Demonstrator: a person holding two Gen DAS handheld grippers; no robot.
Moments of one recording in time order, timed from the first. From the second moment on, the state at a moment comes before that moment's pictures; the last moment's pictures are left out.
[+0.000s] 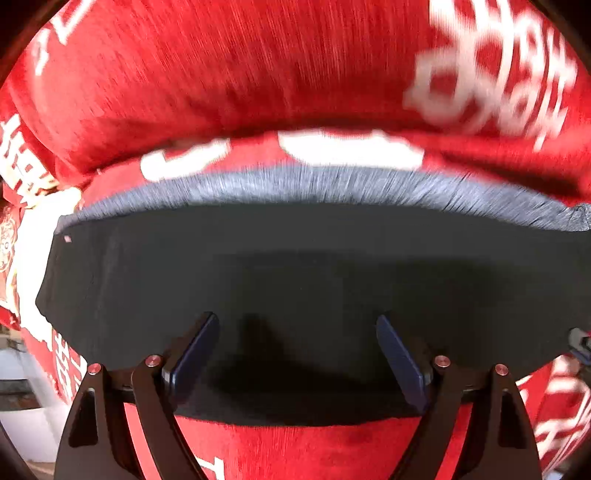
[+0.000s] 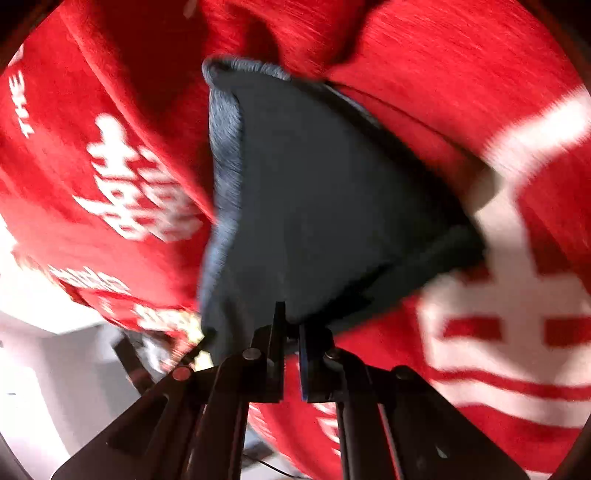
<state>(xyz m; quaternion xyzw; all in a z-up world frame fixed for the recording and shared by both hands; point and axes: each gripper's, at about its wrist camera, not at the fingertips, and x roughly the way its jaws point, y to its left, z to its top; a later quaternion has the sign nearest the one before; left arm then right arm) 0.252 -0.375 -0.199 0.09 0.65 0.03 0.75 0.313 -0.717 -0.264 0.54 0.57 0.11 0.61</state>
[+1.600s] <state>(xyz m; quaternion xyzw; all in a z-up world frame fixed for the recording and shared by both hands) 0.253 -0.399 -0.178 0.09 0.63 0.01 0.77 0.424 -0.731 -0.224 0.24 0.62 0.04 0.74</state>
